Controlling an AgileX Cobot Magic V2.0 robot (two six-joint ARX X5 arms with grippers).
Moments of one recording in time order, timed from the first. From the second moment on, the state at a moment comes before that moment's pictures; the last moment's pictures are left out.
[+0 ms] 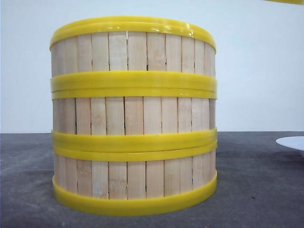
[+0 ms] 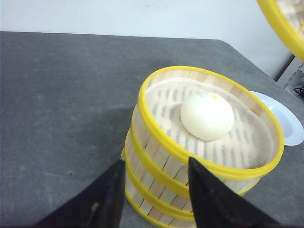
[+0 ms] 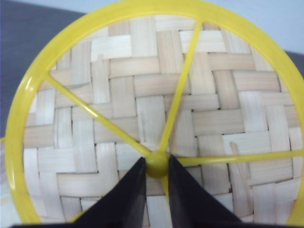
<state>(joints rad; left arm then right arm) -0.44 0.35 0.84 -0.80 0.12 -0.21 0.46 1.34 1.78 -1.05 -0.01 0.13</state>
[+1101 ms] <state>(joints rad) -0.44 0.35 0.84 -0.80 0.12 -0.23 0.85 1.72 1.92 -1.24 0.00 0.05</state>
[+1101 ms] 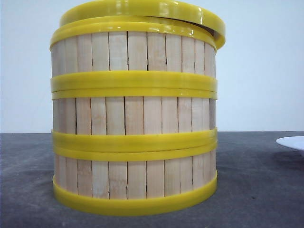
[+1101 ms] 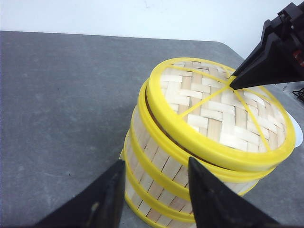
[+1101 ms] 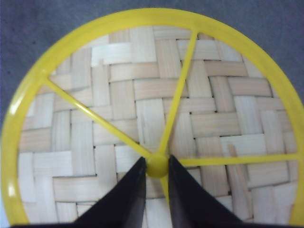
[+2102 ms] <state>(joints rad) -0.44 0.35 0.84 -0.80 0.13 -0.23 0.86 1.75 1.92 -1.22 -0.05 0.05</state>
